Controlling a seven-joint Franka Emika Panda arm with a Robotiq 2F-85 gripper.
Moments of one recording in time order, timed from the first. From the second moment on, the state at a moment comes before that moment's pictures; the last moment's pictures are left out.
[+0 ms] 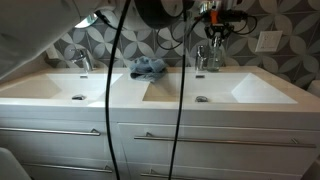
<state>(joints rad) -0.37 1.02 0.00 -0.54 0.13 1.92 -0.32</state>
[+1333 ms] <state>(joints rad) -0.37 1.05 0.03 -0.49 0.13 1.99 -0.34</state>
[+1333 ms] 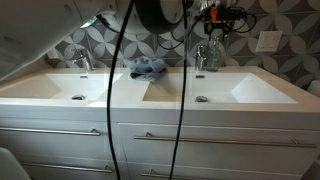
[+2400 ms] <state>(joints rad) -0.36 0.94 -0.01 -0.44 0.07 1.45 -0.32</state>
